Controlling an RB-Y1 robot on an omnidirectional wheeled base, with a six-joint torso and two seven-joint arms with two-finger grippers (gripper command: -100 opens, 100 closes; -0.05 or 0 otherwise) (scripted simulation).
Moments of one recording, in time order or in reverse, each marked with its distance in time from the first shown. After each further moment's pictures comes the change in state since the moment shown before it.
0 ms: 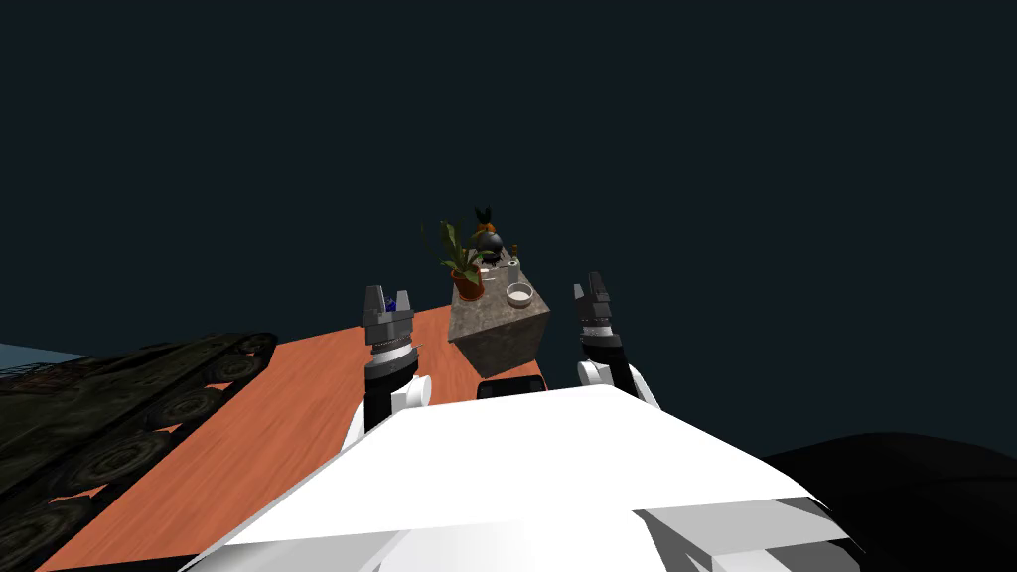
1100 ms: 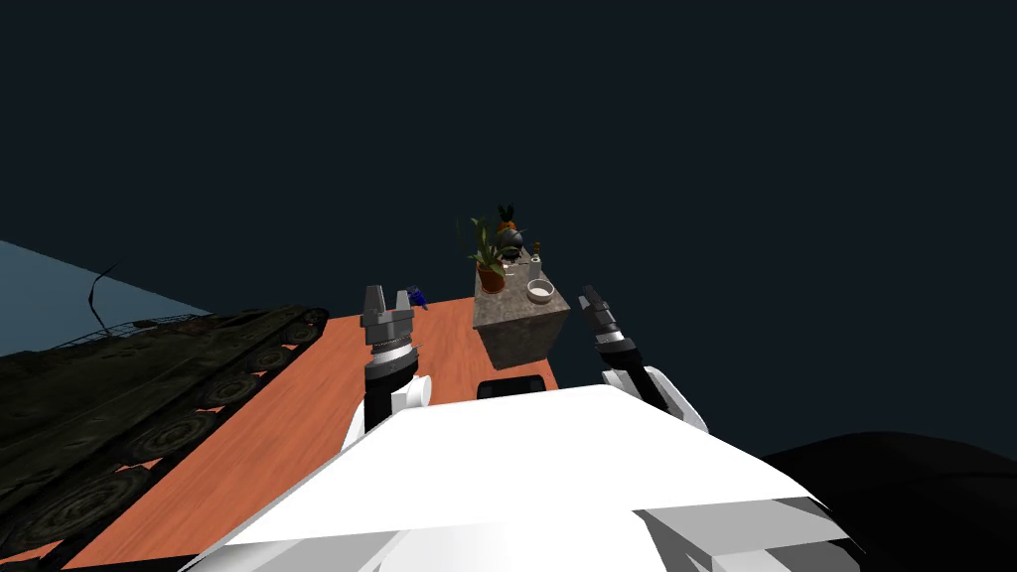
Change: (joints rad) left arm 0.000 0.000 0.000 0.000 0.000 0.000 0.000; right arm 0.032 -0.273 -0.087 0.112 0.012 0.022 -0.007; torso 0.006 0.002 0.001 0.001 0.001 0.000
